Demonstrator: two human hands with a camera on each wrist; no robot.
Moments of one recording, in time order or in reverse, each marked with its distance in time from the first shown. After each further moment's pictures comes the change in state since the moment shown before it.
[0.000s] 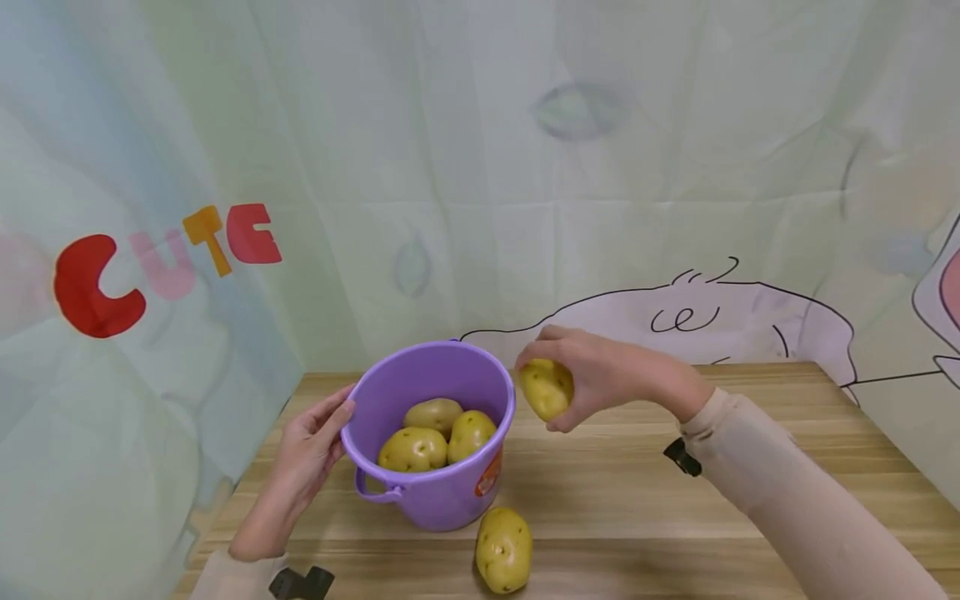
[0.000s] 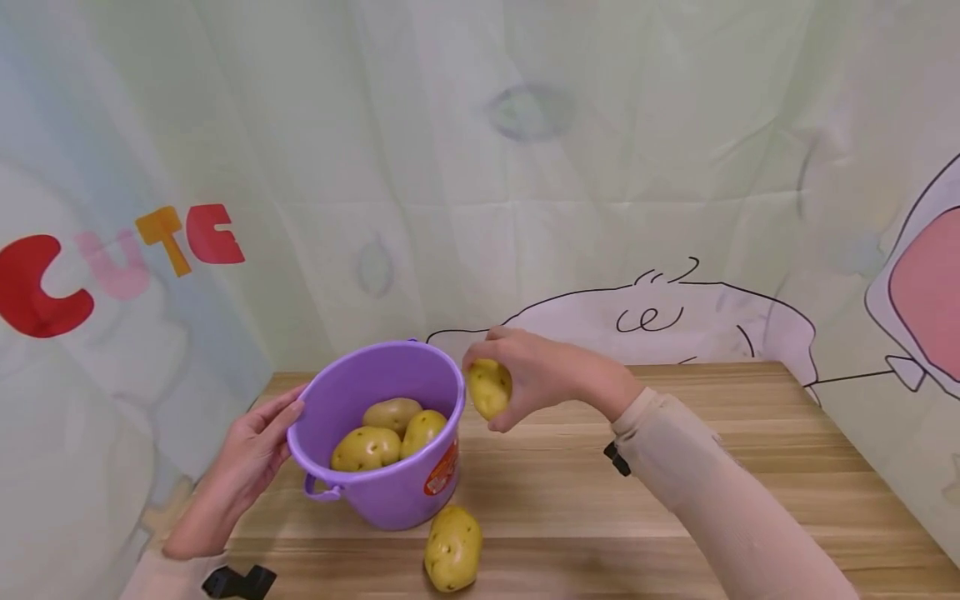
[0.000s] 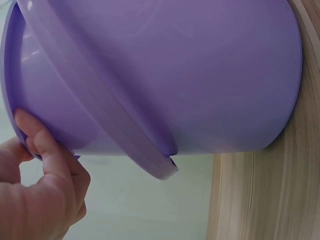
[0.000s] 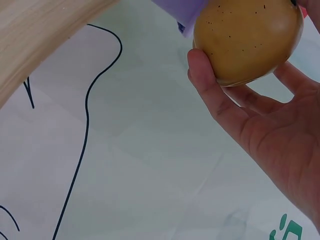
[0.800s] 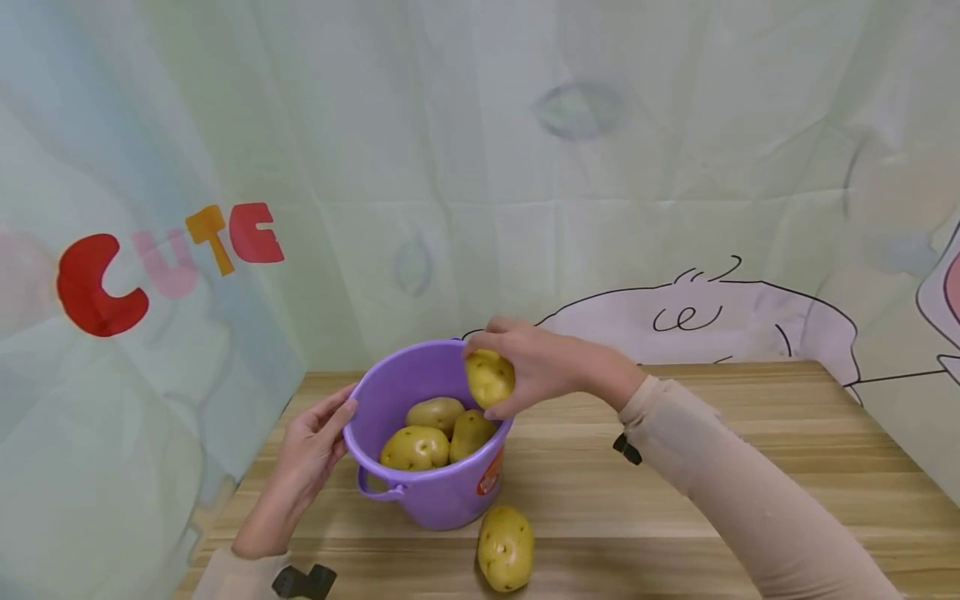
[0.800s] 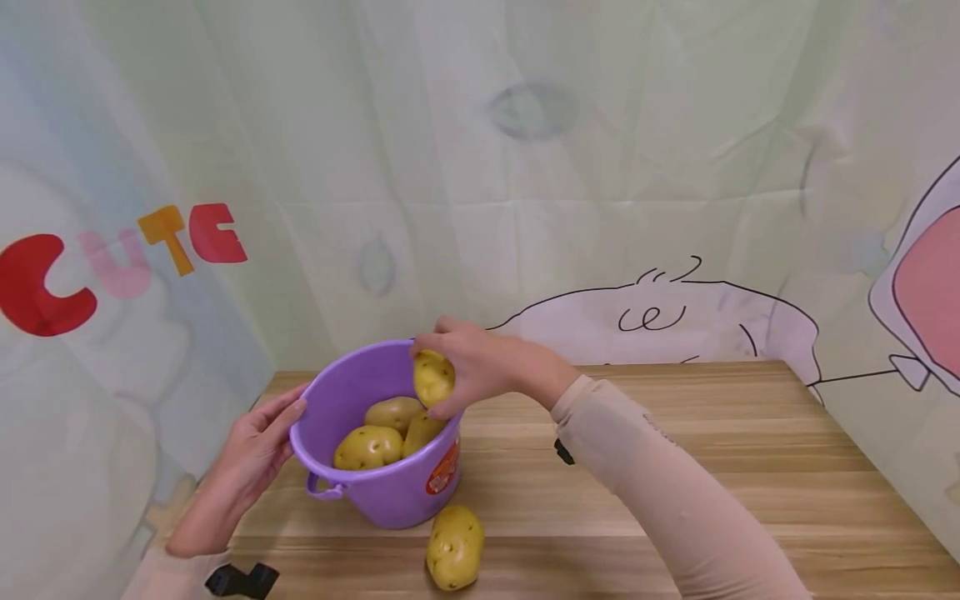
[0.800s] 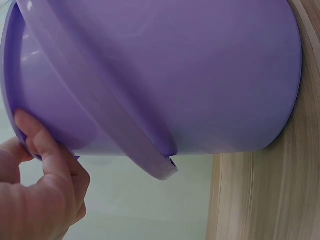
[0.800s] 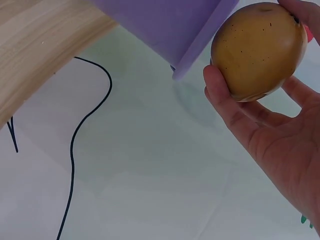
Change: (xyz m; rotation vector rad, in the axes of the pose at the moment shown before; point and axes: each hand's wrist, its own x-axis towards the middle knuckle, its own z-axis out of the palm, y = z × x) left_hand 0.001 0.001 0.001 0.025 0.009 -0.004; right_hand 0.056 -0.013 0.015 -0.028 0.039 -0.081
